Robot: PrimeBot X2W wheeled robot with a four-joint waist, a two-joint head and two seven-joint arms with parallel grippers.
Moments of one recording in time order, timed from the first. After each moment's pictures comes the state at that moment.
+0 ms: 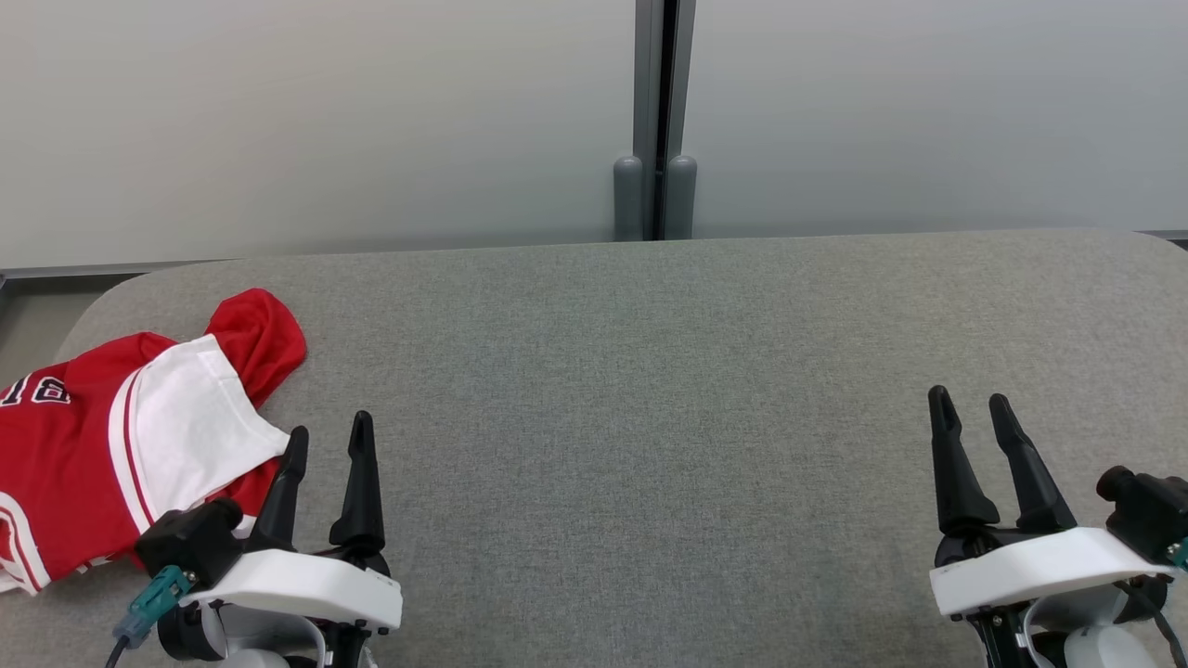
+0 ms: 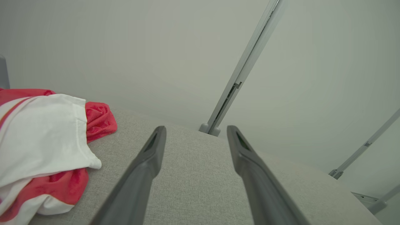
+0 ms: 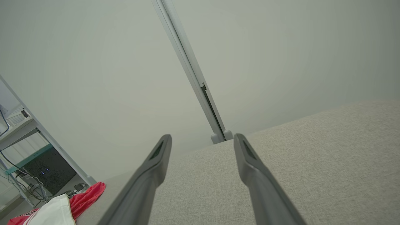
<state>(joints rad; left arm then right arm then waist) -0.06 0.06 -0.11 0.16 -0.57 0.02 -0.15 -0.07 -0.08 0.09 0.09 0.57 0.13 -0.14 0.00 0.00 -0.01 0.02</state>
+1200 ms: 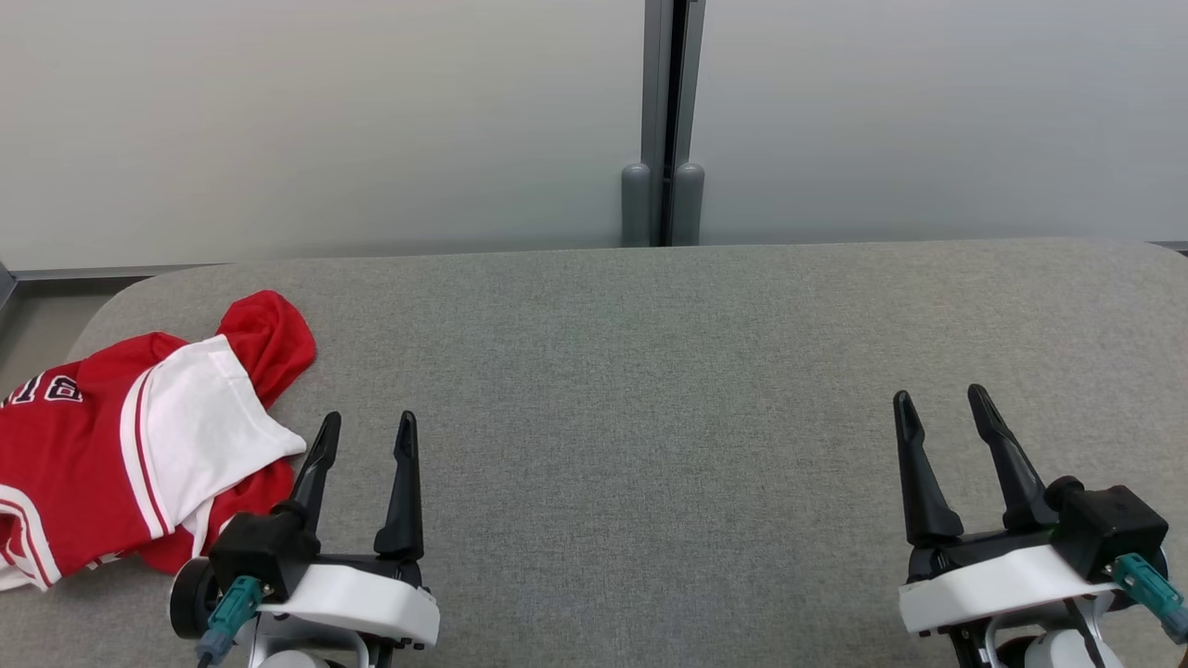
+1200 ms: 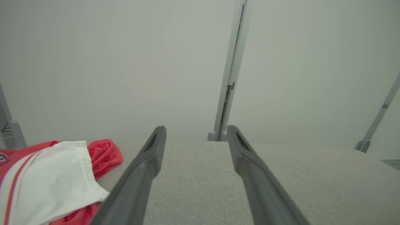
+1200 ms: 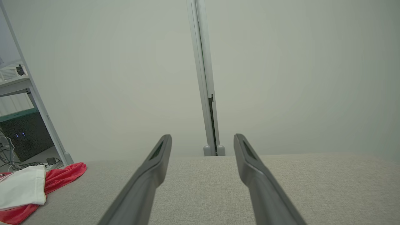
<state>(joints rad) -0.06 0.06 -0.17 0.16 -0.29 0.04 -0.23 -0.07 -0.06 0.12 0.09 0.26 0.13 -0.23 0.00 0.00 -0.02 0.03</state>
